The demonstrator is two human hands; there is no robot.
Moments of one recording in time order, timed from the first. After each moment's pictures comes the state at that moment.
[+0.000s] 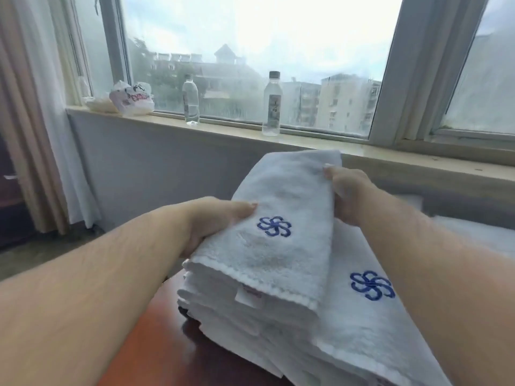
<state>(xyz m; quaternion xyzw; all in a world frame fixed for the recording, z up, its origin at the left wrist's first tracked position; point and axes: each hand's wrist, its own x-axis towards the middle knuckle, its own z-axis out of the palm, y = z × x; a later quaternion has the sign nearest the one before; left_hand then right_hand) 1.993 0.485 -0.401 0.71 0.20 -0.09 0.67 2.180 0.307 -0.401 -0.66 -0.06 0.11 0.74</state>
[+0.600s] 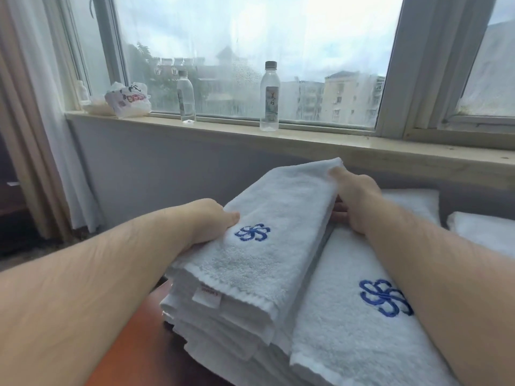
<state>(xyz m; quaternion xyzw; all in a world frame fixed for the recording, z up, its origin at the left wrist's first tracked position) 2.042 0.506 -0.420 0.93 0.26 0.00 0.27 2.220 0.302 -0.432 -0.72 -0.03 0.05 0.69</state>
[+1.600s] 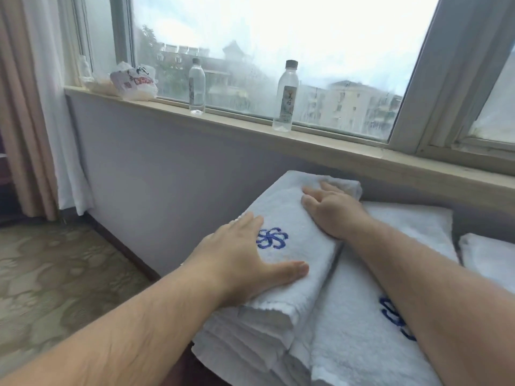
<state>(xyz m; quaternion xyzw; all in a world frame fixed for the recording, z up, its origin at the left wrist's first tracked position) 2.009 0.473 -0.464 0.96 0.12 0.07 0.26 2.206 0.336 -0.438 -0.95 -0.28 -0.07 0.13</state>
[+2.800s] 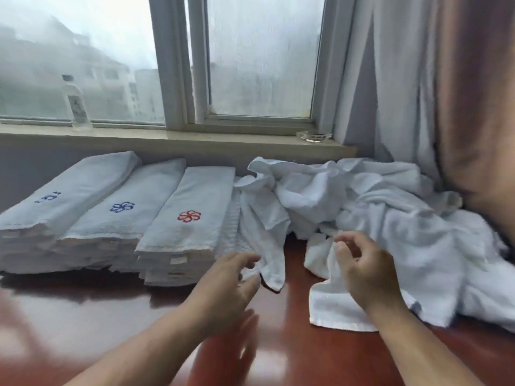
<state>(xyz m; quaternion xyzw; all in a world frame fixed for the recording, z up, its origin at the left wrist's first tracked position) 1.834 0.065 -0.497 0.91 -0.18 0.07 0.36 1.821 -0.189 -0.481 -0.85 0.02 -0.31 0.42</state>
